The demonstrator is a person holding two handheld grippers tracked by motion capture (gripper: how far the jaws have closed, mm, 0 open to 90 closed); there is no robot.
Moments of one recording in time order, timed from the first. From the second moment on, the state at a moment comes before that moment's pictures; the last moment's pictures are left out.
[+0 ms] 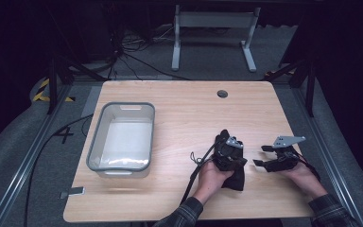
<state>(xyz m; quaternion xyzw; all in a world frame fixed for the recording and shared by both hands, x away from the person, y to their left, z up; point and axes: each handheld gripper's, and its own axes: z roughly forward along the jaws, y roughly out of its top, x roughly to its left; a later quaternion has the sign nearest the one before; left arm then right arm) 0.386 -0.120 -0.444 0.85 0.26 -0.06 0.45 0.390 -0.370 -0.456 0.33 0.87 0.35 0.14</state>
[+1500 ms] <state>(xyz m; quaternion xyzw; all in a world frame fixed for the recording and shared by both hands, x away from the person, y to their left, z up) 0.368 -0.031 -0.436 0.88 0.29 -0.03 0.36 0.393 -0.368 -0.467 0.32 0.86 0.36 0.15</state>
